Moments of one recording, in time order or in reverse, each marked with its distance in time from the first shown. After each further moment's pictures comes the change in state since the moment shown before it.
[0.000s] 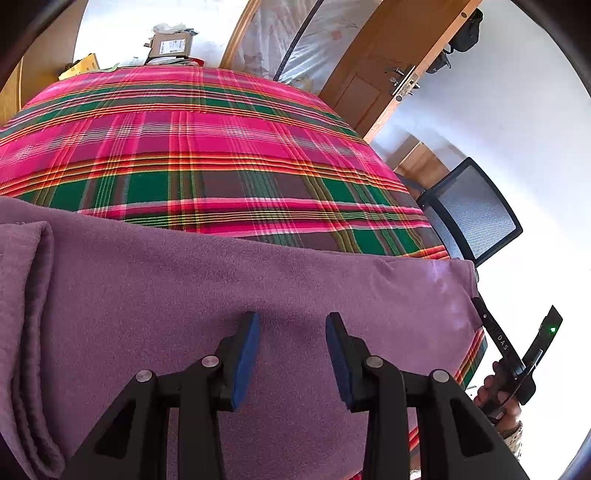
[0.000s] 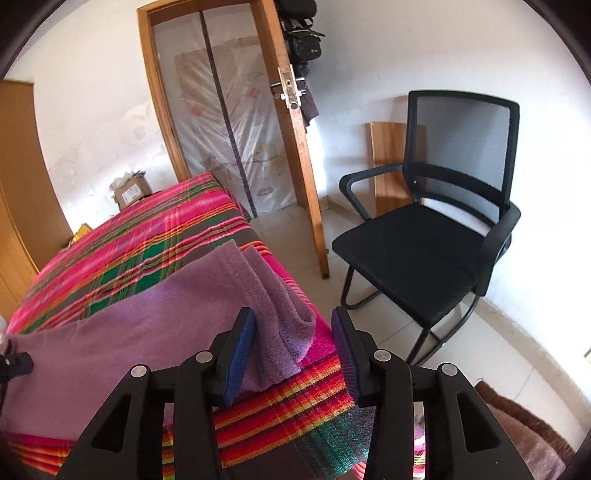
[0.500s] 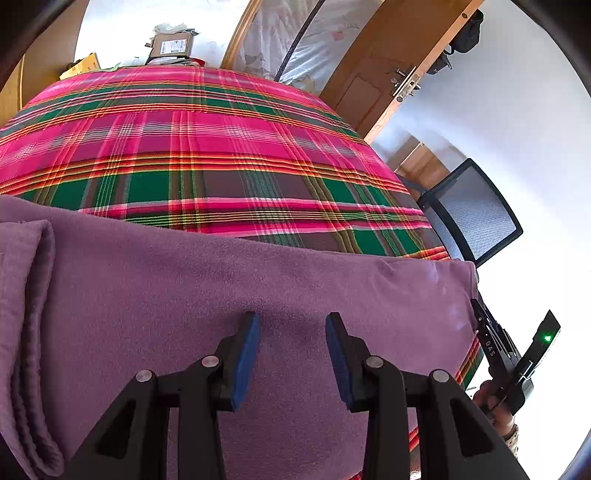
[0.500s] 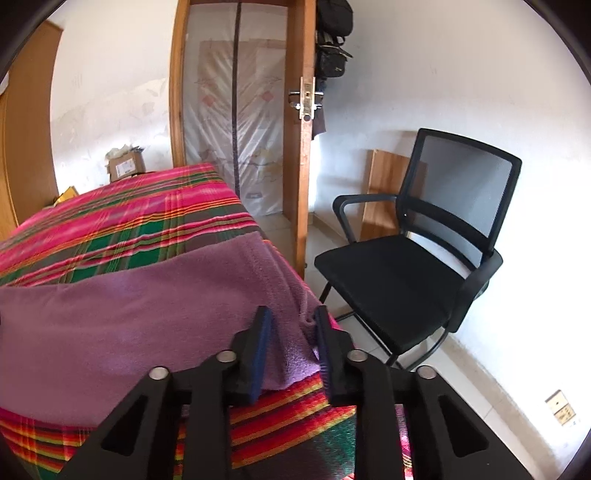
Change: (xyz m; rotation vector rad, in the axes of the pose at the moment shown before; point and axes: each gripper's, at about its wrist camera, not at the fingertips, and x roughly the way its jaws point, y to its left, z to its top) left arm 0.001 0.001 0.000 -0.003 -0.004 -0.004; right arm -0.001 0.030 -0.009 -0.174 -0.047 -0.113
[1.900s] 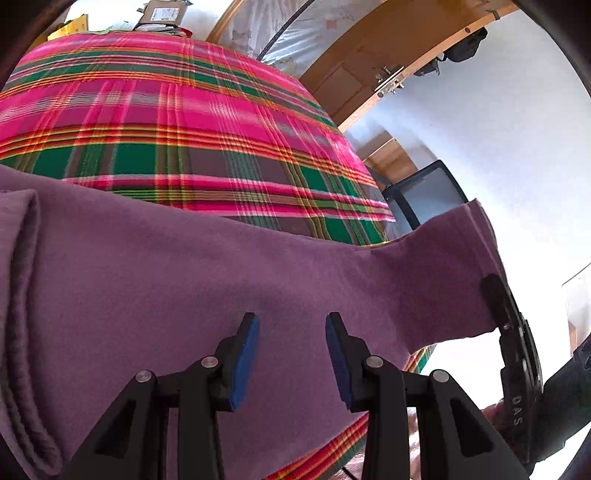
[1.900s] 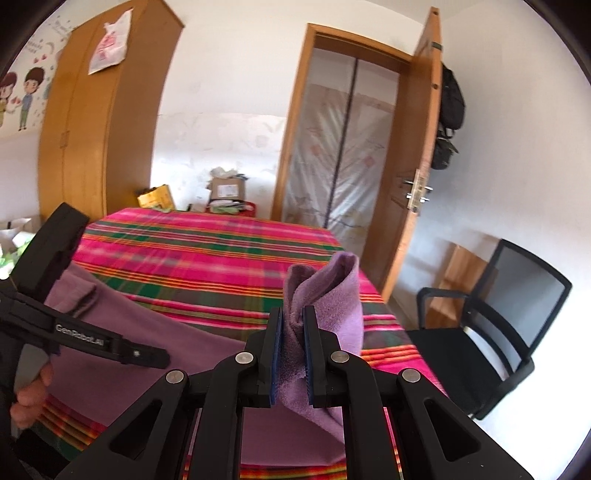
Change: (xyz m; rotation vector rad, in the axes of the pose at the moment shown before) left arm -0.021 0.019 0.000 -0.074 0.081 -0.195; right arm -0.118 0.159 0.052 -0.289 -0.202 0.252
